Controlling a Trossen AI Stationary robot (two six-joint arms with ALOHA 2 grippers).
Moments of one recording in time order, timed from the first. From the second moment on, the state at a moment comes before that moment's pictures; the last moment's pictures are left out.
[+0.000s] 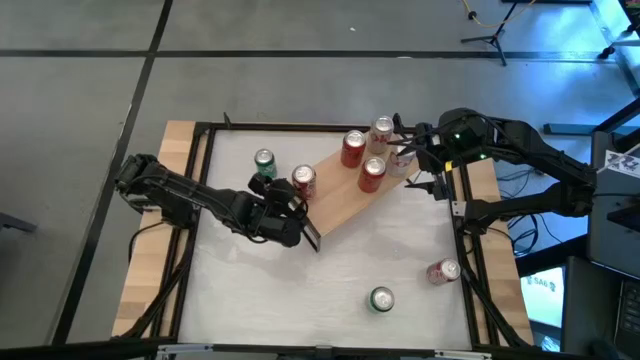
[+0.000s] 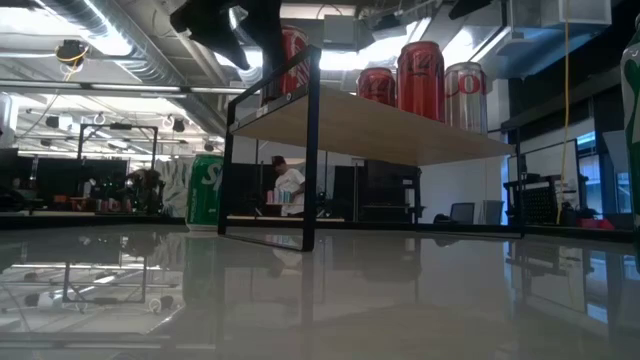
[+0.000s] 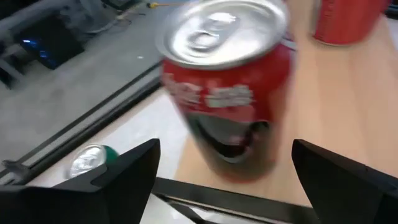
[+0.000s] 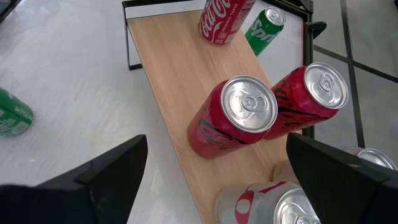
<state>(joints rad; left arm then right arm) -0.29 1.58 1.35 -0.92 -0.96 -0.88 -0.27 1.09 1.45 -1.13 -0.20 -0.56</state>
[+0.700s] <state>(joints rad) -0.23 1.58 1.35 -0.85 -0.87 -0.80 -0.27 1.09 1.45 -1.13 -0.20 -0.56</state>
